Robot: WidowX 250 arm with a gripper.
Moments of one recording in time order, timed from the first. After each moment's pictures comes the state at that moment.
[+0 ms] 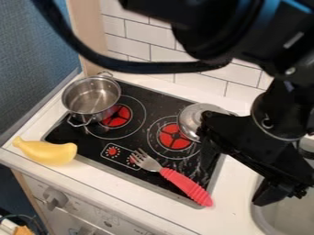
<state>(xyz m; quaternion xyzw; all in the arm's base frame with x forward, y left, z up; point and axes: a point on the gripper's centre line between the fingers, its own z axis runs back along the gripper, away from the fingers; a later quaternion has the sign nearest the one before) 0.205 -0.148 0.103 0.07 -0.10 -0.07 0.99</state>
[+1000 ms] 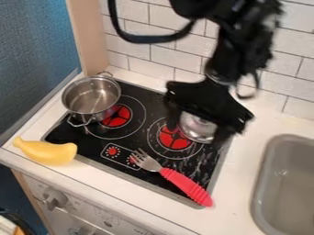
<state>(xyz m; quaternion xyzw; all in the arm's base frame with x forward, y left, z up) 0.280 -0.058 0.070 0.10 -0.05 0.07 0.99</state>
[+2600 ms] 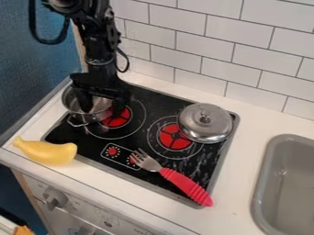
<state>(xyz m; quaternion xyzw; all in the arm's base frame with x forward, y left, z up) 0.308 0.114 0.002 0.05 -0.02 0.12 0.99</state>
